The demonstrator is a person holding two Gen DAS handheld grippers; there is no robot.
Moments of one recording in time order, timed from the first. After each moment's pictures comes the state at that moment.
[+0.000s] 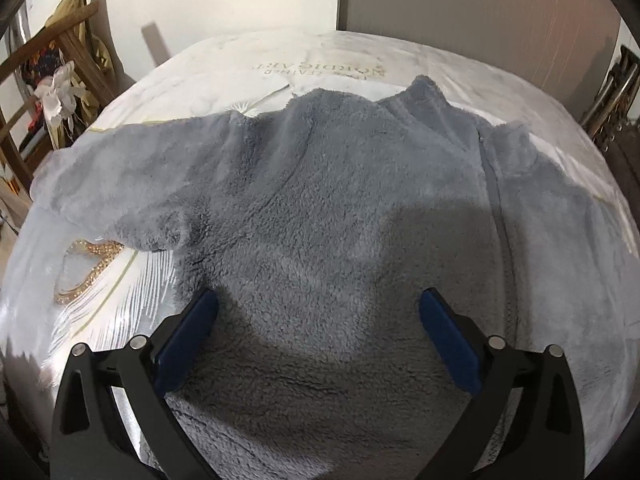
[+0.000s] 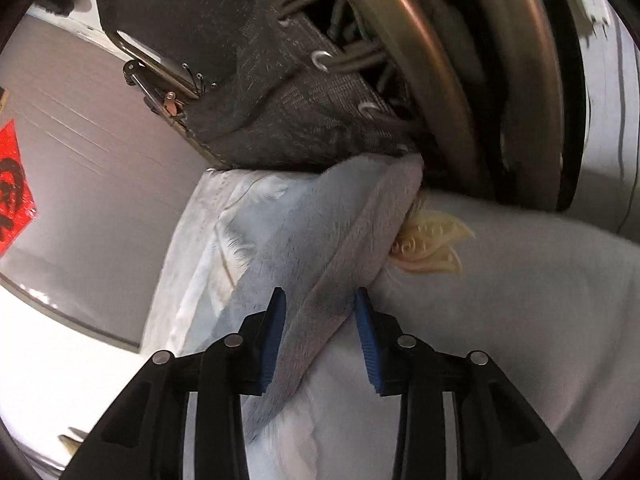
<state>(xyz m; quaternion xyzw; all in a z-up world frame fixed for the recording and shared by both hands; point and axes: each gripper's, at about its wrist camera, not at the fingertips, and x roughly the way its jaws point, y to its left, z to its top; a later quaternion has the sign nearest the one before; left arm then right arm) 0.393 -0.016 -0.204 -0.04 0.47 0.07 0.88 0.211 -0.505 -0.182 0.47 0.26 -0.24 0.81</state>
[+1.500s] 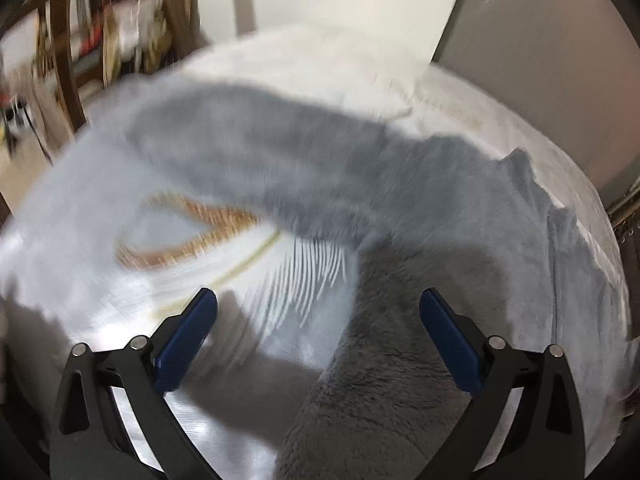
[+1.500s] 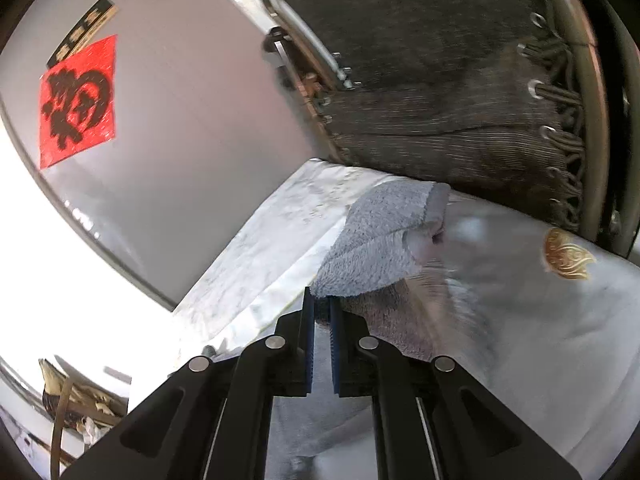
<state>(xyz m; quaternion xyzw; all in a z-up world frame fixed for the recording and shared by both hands) 0.375 0.070 -0.206 -0.16 0.45 0.15 0.87 0.283 -0.414 -0.091 0.36 0.22 -0.15 0.89</state>
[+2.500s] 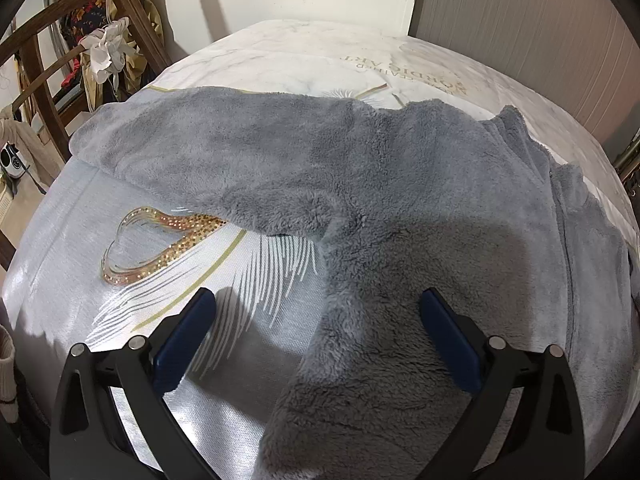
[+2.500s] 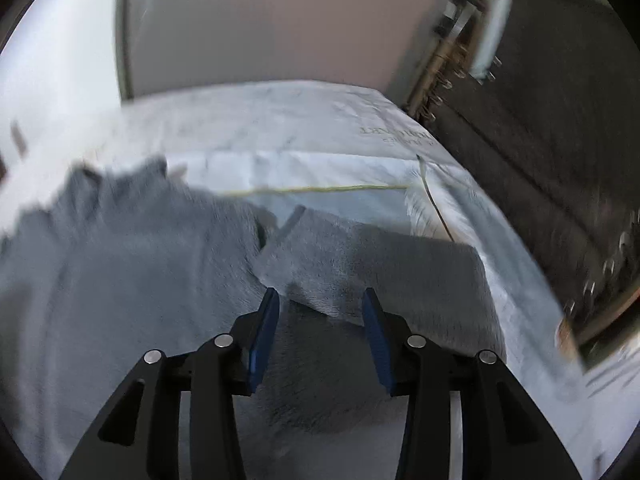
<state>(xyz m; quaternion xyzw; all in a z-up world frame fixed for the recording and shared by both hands) 0.385 0.048 -0.212 -0.10 0.47 0.13 0.87 0.365 -0.269 -0.152 -0.04 0.42 -0.16 0.89</state>
